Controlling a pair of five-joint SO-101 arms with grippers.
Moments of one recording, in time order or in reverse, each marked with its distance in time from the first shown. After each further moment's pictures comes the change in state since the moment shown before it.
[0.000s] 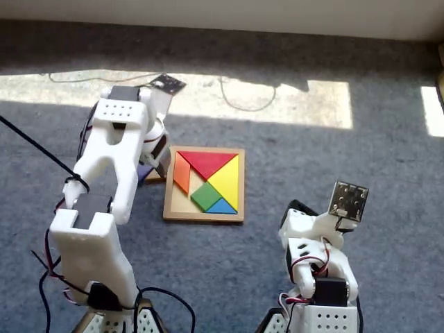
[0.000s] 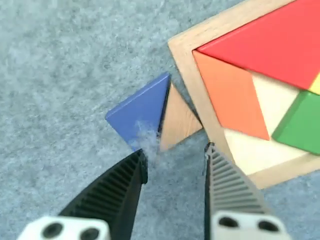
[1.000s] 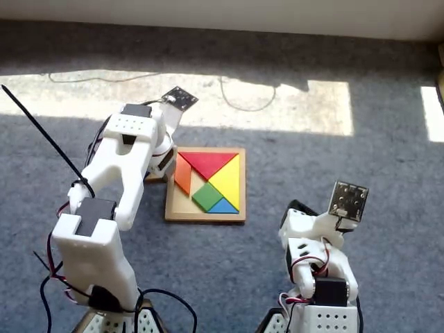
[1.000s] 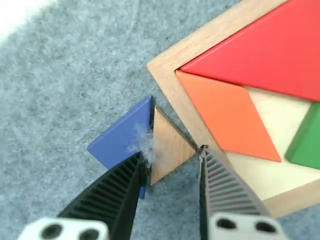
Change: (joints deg) left arm 4.9 -0.6 11.4 -11.6 -3.6; right arm 0.0 0.0 0.0 0.0 0.0
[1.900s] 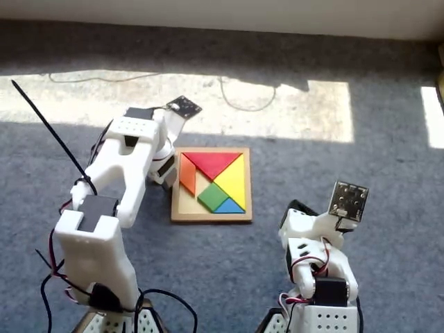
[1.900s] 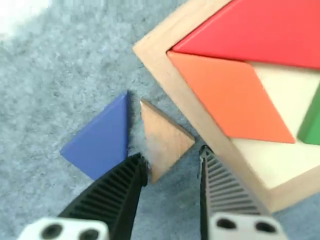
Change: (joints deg) left arm 0.7 0.6 0.9 0.4 -4.0; right arm 0.0 0.0 0.0 0.0 0.0
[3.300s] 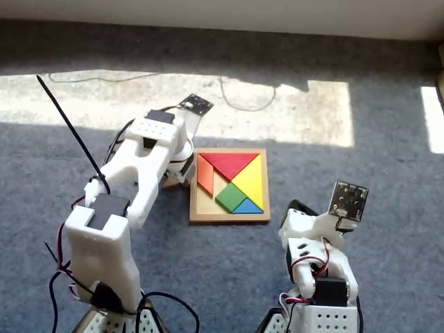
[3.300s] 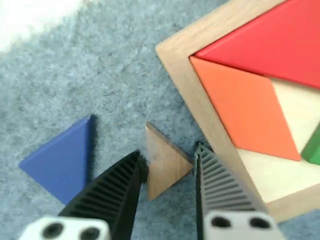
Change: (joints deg) left arm 1.5 2.2 -2.0 -0.4 15.1; right arm 0.0 0.0 0.0 0.0 0.0
